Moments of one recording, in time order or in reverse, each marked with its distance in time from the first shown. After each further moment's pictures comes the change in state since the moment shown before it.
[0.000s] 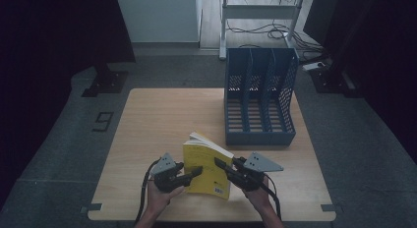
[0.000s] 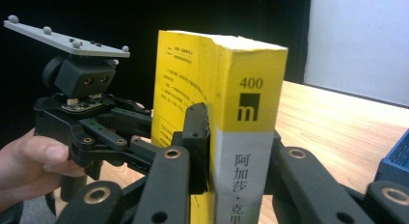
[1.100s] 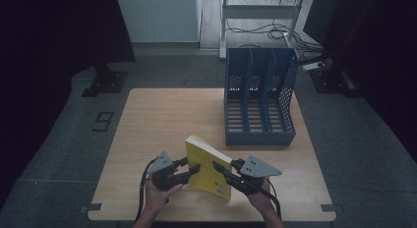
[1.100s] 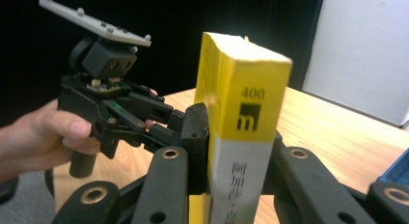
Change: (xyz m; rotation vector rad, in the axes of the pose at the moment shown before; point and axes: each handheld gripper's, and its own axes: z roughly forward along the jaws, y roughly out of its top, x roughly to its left) left arm 0.006 0.000 -0.003 -0.017 0.040 -0.016; right arm 0.013 0.008 -0.004 0.030 0.014 -0.133
